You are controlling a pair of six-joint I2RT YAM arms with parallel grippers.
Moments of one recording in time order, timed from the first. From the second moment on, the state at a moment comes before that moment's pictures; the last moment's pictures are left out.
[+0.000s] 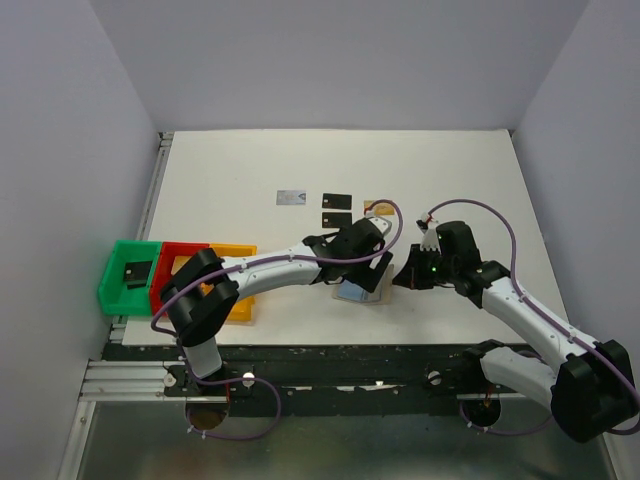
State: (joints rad) left arm -1.00 1.73 1.19 -0.34 -0.13 -0.34; right arm 0.38 1.04 0.57 -0.35 -0.36 0.37
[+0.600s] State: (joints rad) left arm -1.01 1.78 1.22 -0.34 -0.09 -0.32; right arm 0.38 1.04 0.57 -0.35 -0.36 0.37
